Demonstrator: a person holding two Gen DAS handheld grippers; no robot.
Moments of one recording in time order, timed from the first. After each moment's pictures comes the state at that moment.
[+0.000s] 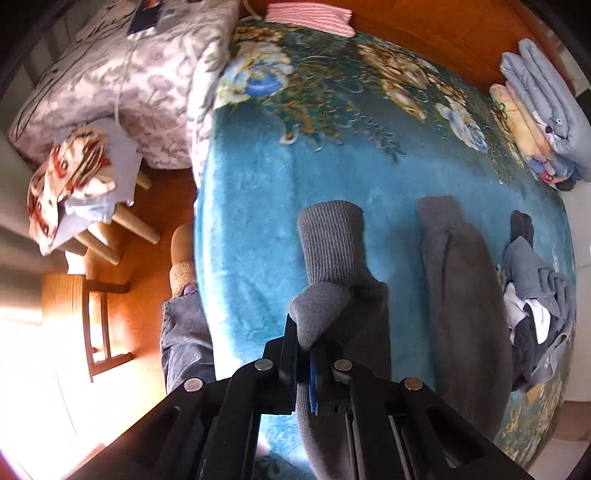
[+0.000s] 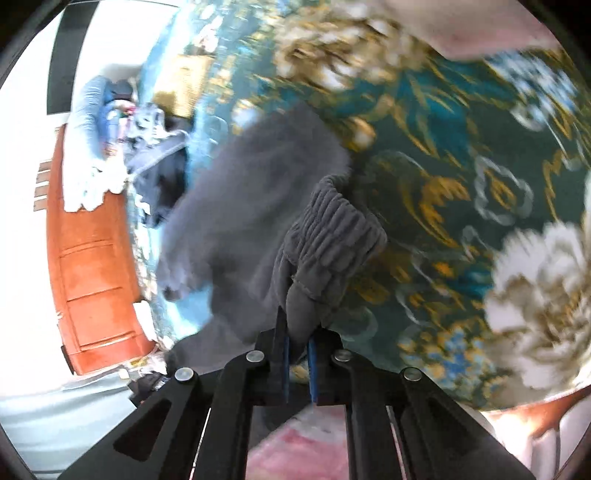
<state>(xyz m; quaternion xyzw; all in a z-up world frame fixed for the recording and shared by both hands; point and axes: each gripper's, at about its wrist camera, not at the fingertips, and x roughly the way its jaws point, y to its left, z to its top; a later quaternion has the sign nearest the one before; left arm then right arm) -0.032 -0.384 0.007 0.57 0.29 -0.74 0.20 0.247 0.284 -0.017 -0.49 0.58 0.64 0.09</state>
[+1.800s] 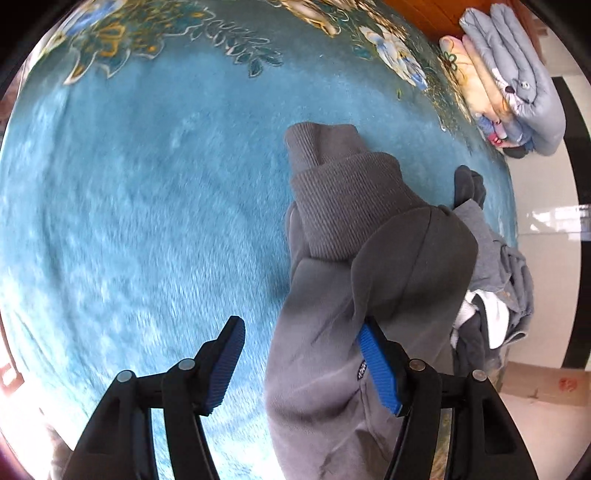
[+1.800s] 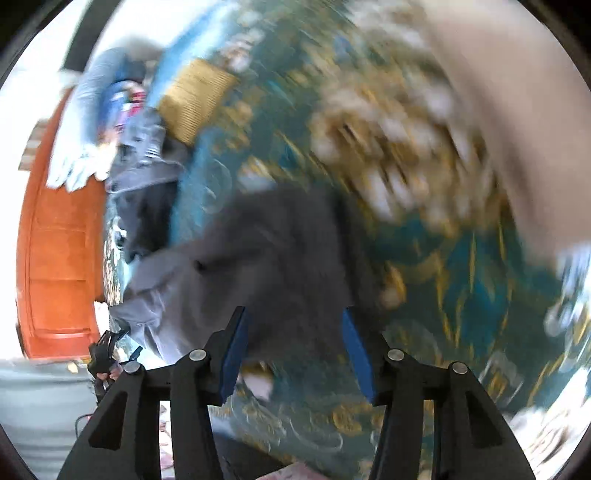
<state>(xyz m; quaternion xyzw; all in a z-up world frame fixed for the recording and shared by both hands) -0.145 -0.306 -0.089 0.60 0.38 -0.70 0.03 0.171 0.341 -0.059 -0.52 0.49 0.69 0.11</state>
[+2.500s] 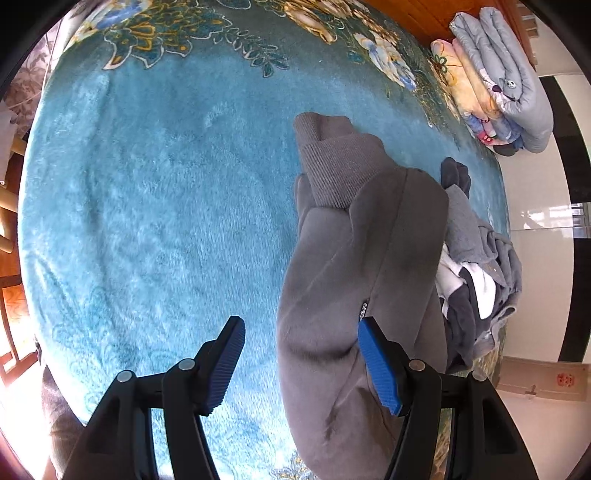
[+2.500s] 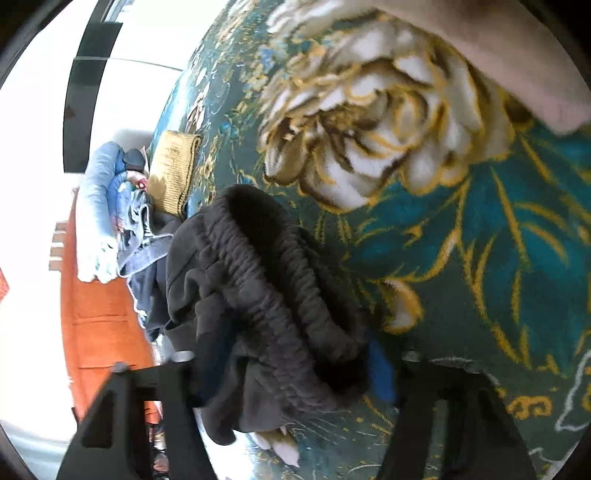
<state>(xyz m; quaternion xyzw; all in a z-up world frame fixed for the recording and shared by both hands) -0.103 -0.303 -0.064 0.59 0.38 -0.71 0.03 0.184 0.351 -0.119 -0.38 0.59 0.70 0.15</state>
